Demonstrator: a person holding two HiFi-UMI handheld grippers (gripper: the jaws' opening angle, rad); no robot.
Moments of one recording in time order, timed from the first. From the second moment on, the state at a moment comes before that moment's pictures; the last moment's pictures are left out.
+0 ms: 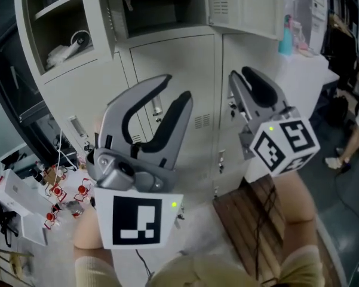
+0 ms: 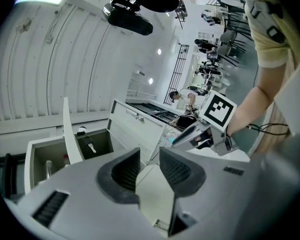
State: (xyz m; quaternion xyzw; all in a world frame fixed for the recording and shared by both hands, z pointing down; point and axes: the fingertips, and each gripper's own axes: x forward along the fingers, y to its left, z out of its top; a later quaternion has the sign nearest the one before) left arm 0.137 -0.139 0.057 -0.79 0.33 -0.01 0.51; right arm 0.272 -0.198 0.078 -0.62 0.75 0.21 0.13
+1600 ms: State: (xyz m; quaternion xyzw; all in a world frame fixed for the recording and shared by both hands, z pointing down) left arm 0.104 -0.258 0.223 -0.95 0.29 0.03 0.14; right arm 0.257 -0.203 0.203 -0.66 0.74 0.11 0.11
